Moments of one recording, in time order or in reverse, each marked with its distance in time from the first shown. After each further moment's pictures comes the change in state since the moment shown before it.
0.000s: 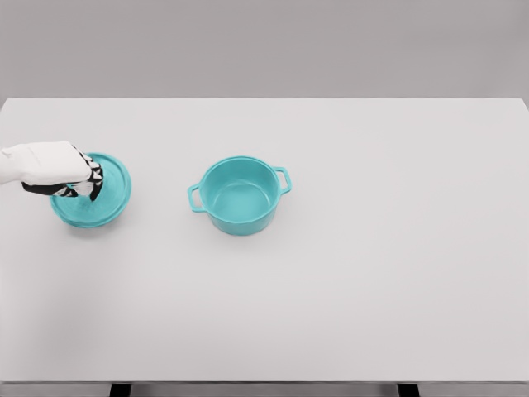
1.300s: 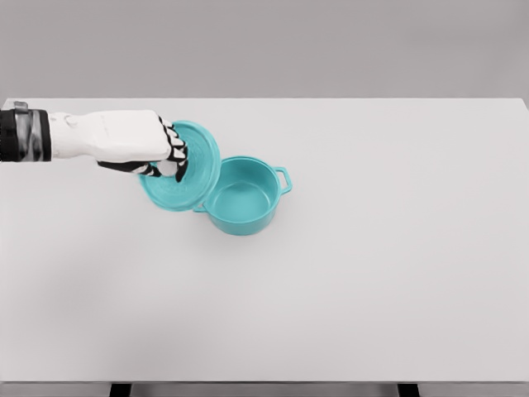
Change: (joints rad) left arm -0.118 -0.104 0.002 -0.248 0.164 0.000 0.002; right arm 0.000 0.000 0.000 0.000 0.000 0.000 0.000
